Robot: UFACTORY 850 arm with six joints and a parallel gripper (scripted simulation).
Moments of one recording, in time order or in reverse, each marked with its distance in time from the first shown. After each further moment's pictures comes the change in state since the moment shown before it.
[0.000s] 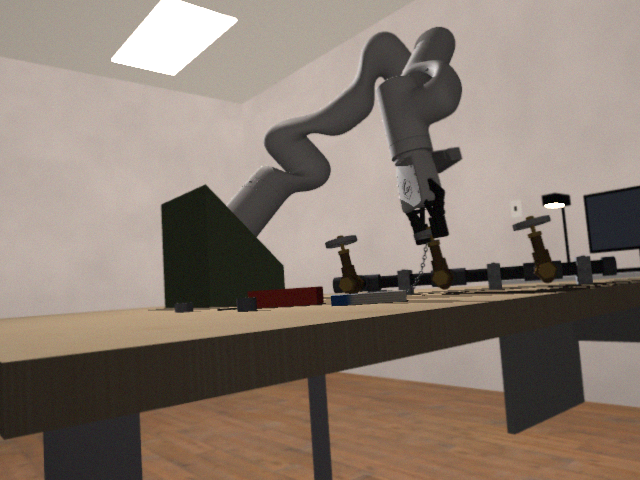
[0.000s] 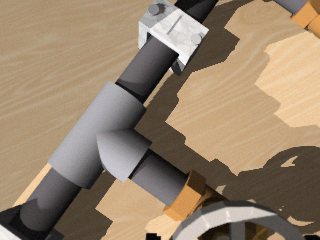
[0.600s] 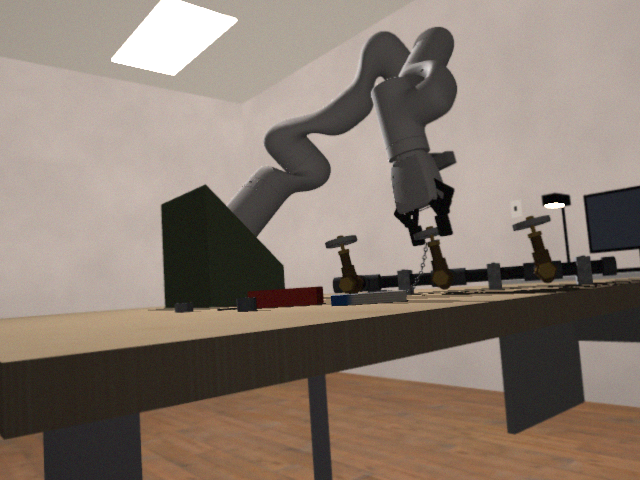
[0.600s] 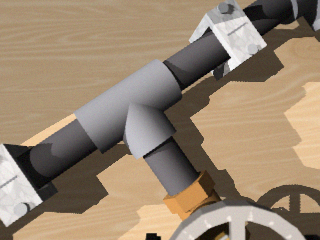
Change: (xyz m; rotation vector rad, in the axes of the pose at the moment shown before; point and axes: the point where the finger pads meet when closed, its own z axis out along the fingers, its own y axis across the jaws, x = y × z) arm 0.000 0.000 0.000 -0.028 0.025 -0.344
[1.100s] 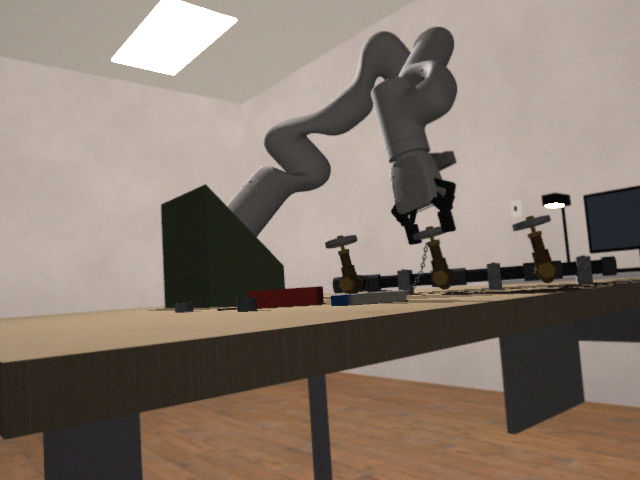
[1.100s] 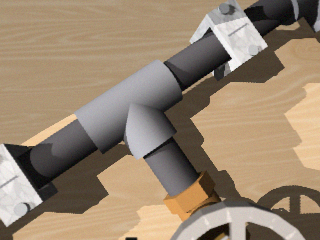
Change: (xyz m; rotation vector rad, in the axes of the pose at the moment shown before) arm 0.000 0.000 0.000 0.000 0.001 -0.004
